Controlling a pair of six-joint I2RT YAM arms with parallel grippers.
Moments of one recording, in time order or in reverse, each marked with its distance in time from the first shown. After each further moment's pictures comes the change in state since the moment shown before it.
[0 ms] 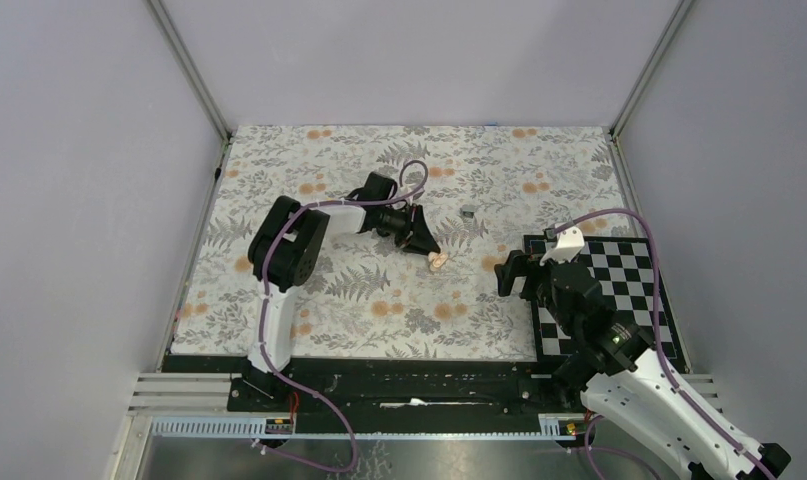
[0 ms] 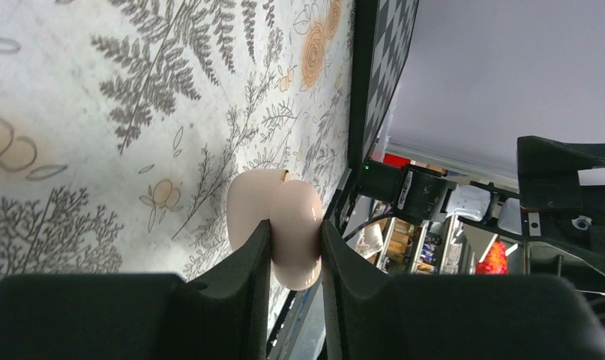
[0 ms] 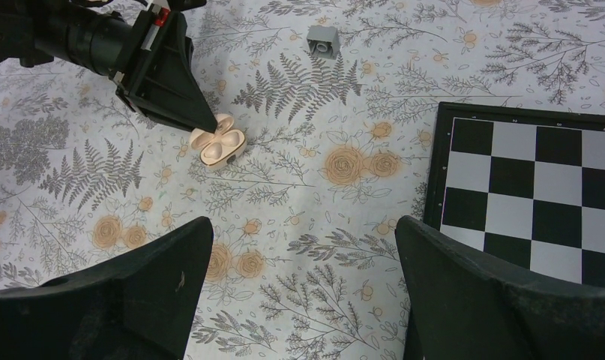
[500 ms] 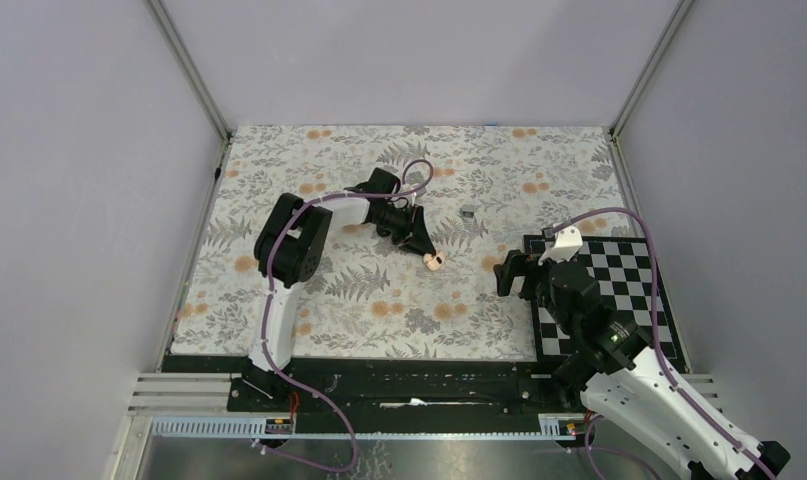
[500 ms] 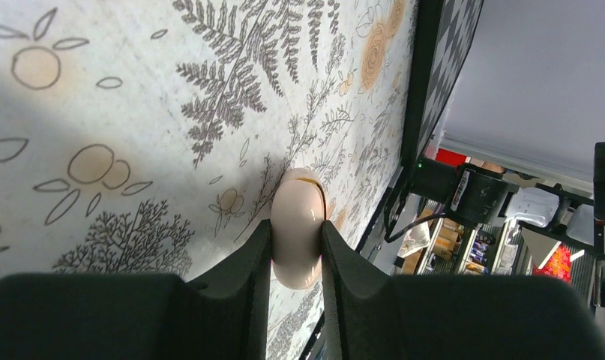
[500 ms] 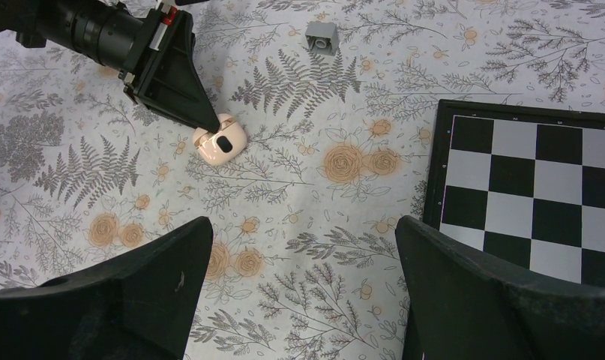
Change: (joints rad) left arm 0.000 0.071 0.153 -0.265 -0.091 0.246; right arm 0.000 0.014 0.001 0.001 -0.001 -0.001
